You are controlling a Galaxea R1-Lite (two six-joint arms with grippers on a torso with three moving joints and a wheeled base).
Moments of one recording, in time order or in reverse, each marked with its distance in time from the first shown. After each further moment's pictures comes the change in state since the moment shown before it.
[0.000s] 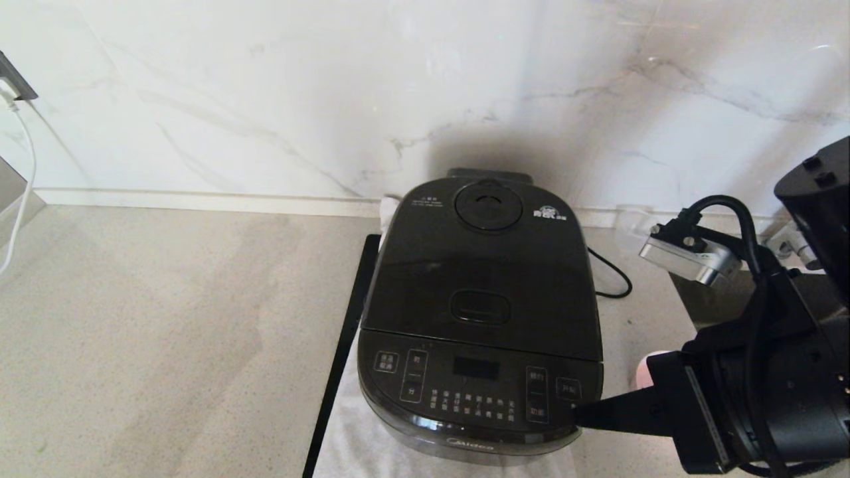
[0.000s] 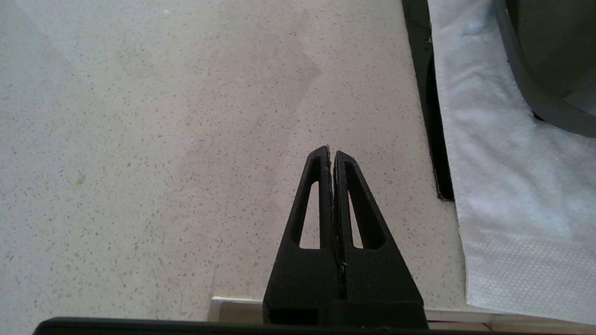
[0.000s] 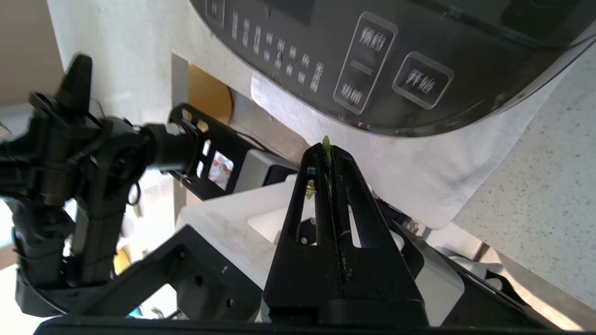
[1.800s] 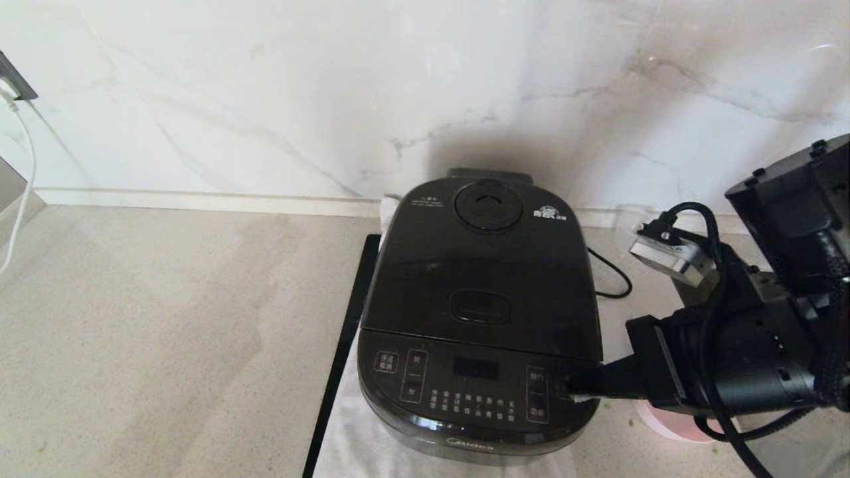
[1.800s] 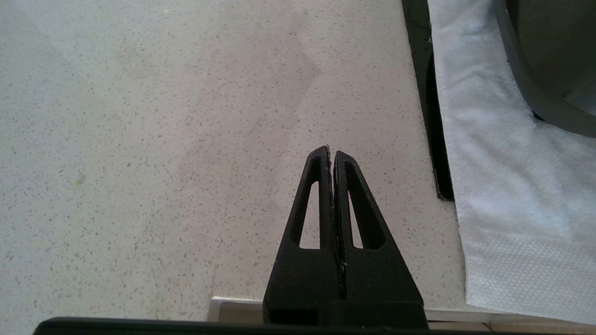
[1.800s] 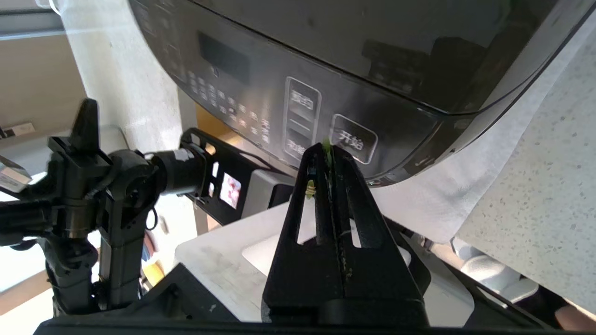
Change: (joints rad) left arm 0.000 0.000 0.000 0.000 0.000 0.000; right arm -0.174 0.045 0.061 -0.090 0.139 -0.006
